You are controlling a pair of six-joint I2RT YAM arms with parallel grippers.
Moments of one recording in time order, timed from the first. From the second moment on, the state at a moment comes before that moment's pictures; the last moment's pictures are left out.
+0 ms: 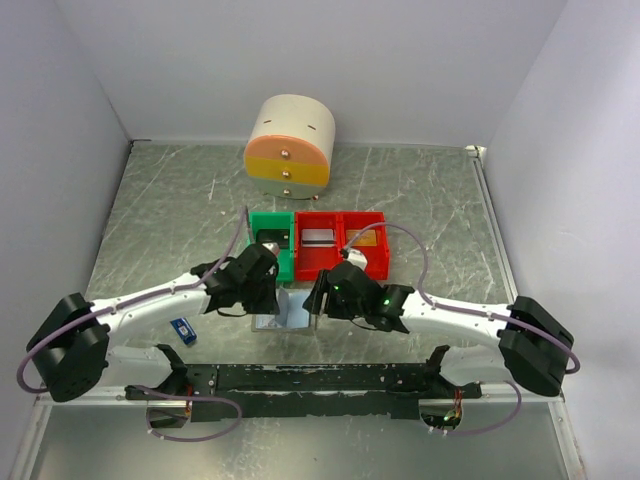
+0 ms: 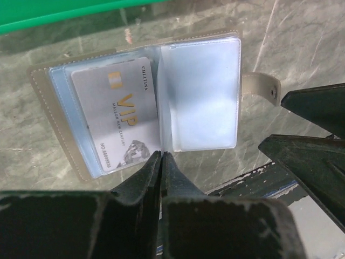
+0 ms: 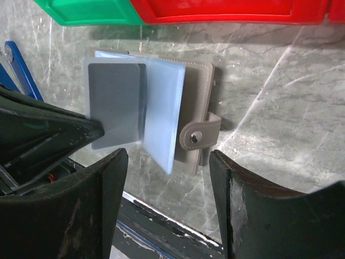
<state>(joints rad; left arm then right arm) -0.83 1.24 0.68 -0.44 0.05 -0.76 1.01 1.25 0.60 -0.13 0.14 1.02</state>
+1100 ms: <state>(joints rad) -1.15 1.54 0.93 -0.37 -0.03 -0.81 0.99 0.98 0.47 -0.28 0.31 1.17</state>
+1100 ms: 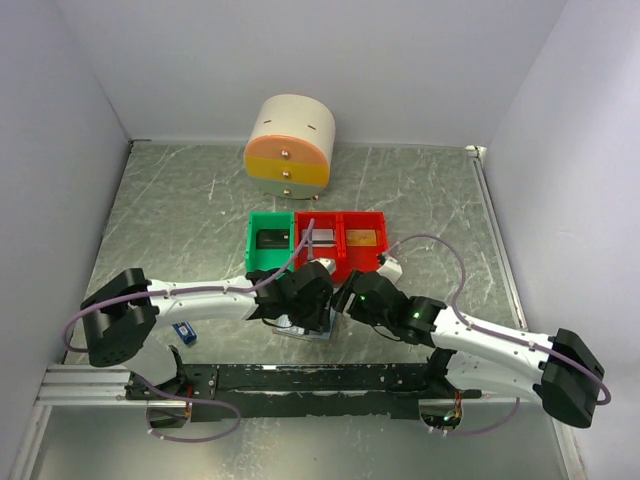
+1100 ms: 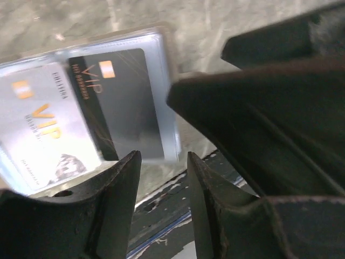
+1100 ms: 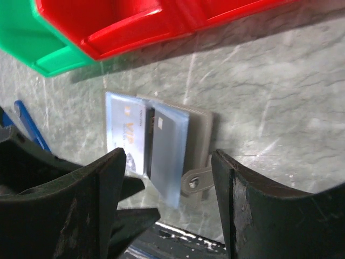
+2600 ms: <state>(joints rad) -0.98 1.38 0.66 -0.14 0.16 -0.79 0.99 1.24 0.38 0.09 0.12 1.16</state>
